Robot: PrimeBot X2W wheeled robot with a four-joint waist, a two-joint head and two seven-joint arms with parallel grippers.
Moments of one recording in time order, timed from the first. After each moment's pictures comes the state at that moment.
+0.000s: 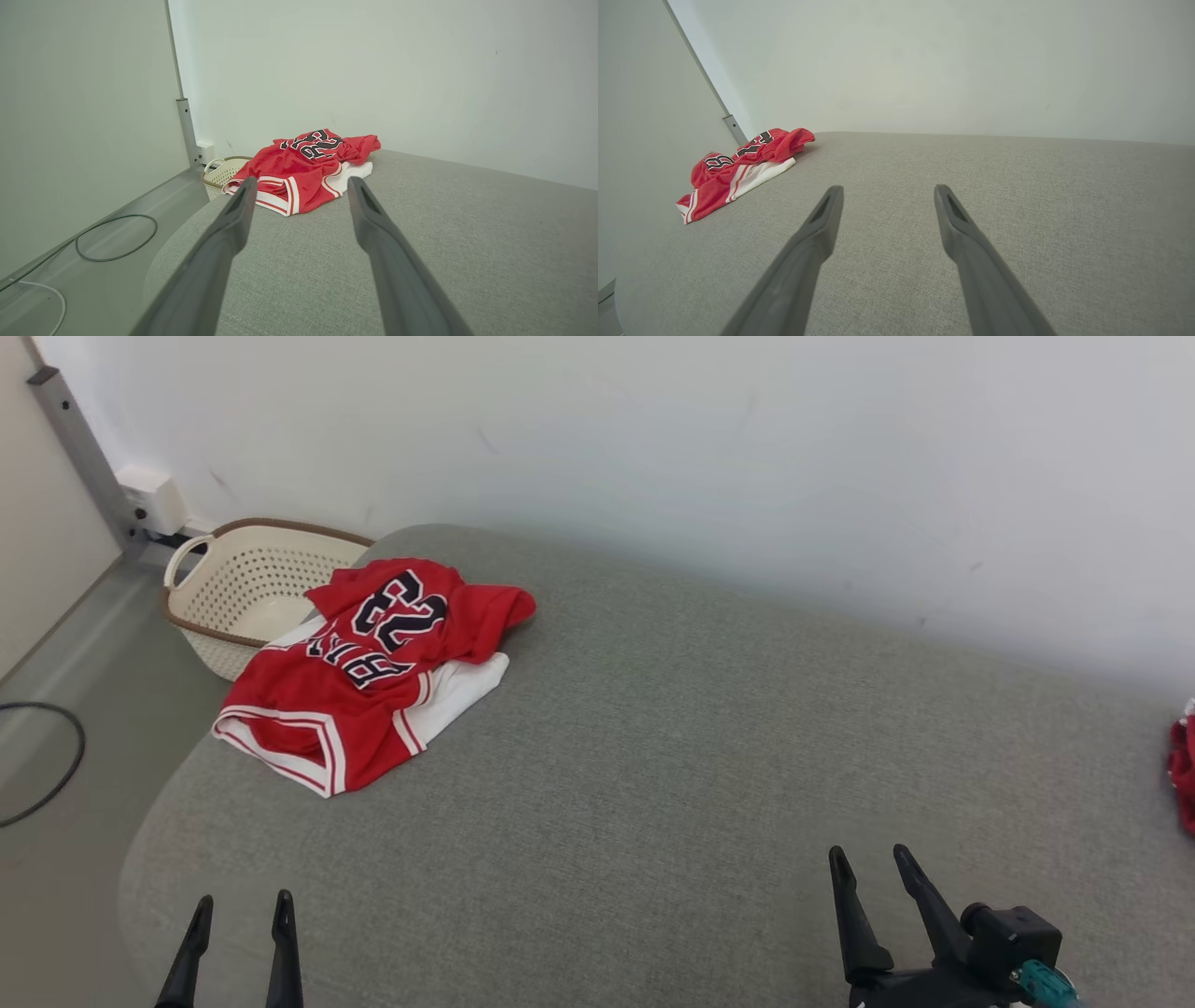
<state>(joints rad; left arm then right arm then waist) 0.00 0.14 0.00 0.02 -0.14 0.07 -0.26 -0.07 -0.08 0.23 0.21 0.23 0.13 -0.21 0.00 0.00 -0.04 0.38</state>
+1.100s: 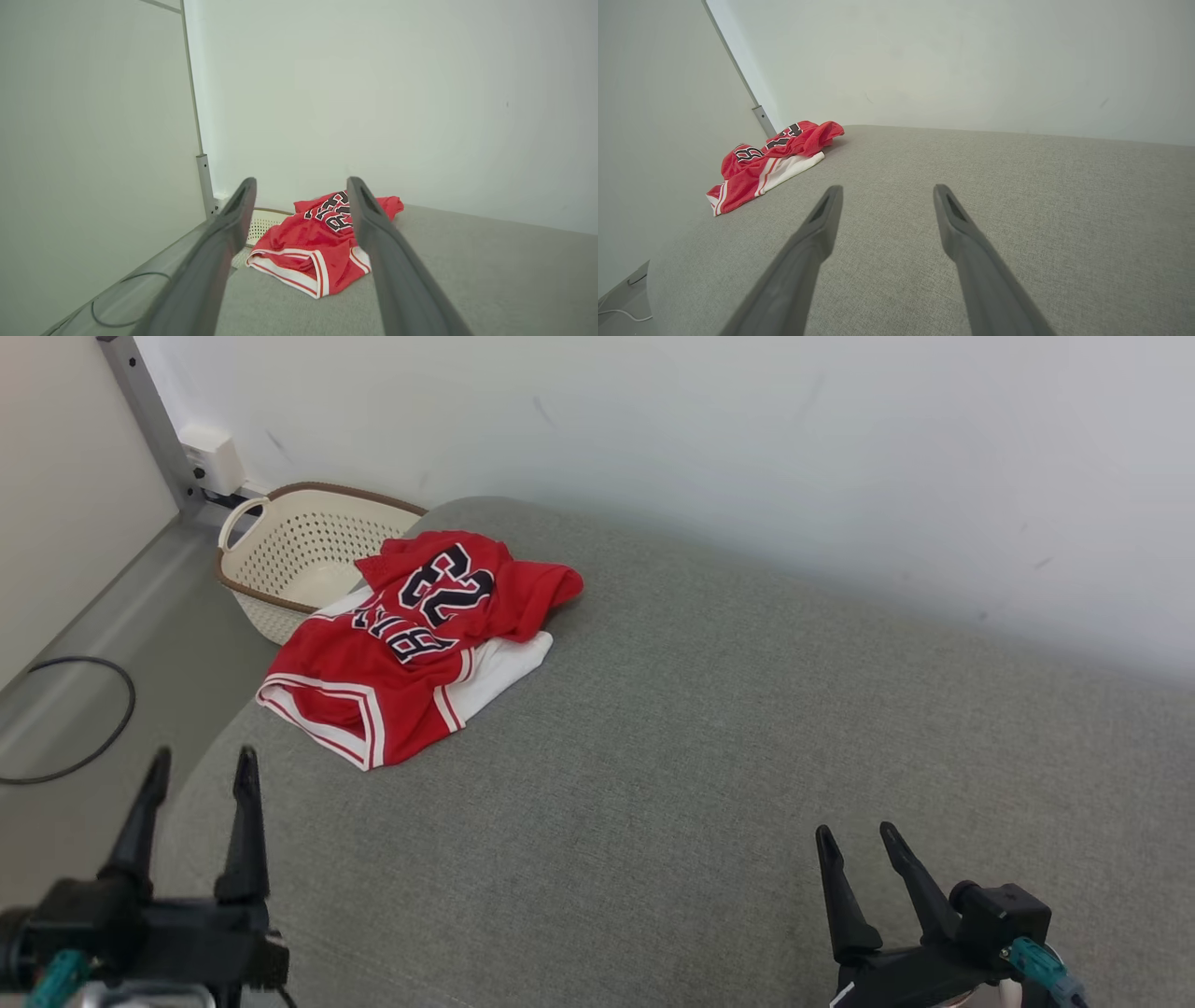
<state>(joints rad) -0.19 0.20 -0.01 0.02 -0.18 0.04 -0.25 -0.10 -0.09 0.25 0.21 0.25 0.13 -0.20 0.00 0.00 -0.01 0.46</state>
